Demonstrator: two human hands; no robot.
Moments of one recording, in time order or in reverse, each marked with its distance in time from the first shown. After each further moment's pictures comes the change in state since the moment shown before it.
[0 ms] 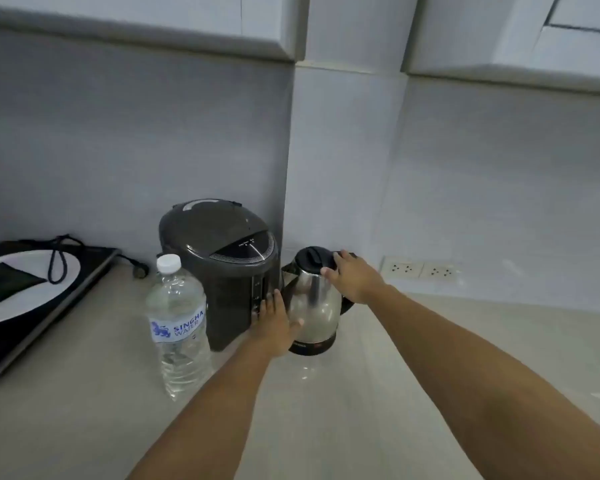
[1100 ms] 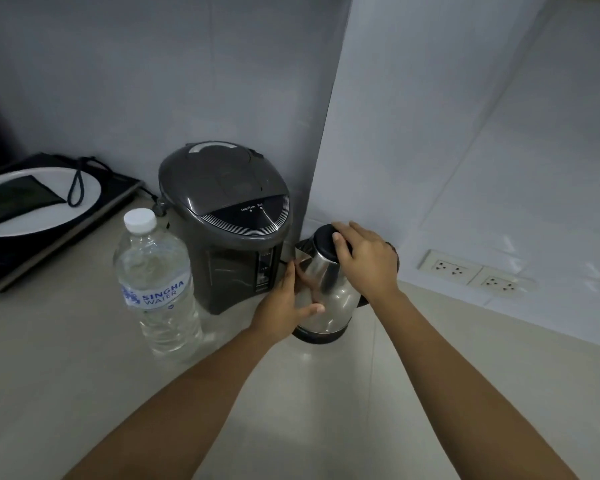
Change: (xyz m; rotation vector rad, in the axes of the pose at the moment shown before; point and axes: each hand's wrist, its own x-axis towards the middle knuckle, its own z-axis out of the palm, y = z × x) left_hand 0.044 -0.006 0.040 -0.357 0.176 -0.031; right_hand 0.046 0.005 0.032 0.059 0.452 -0.254
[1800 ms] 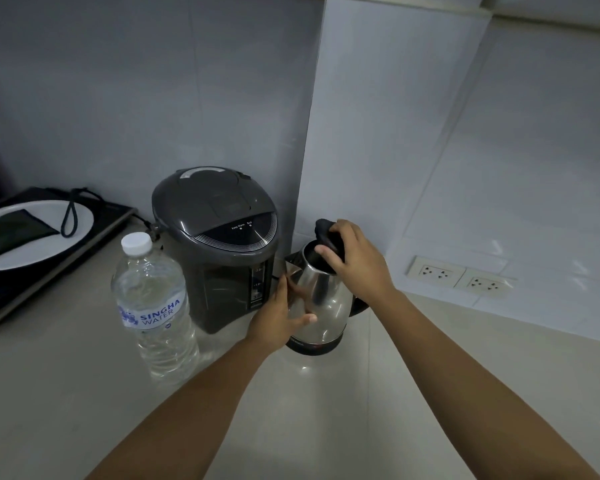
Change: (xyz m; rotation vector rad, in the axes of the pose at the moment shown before) left_hand 0.000 0.001 -0.006 -0.051 -0.030 -0.005; right_hand 0.003 -0.002 -0.028 0.204 -0.103 -0.017
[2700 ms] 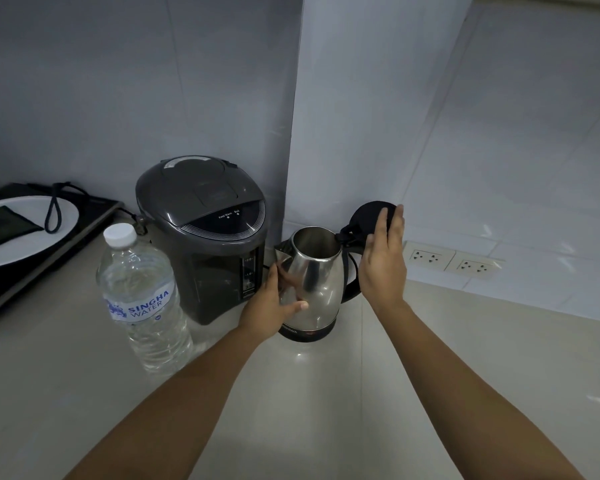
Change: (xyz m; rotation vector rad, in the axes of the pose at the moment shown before) left_hand 0.004 -0.004 0.005 0.020 0.020 -0.025; right_hand -0.032 0.041 0.013 0.008 0.375 0.240
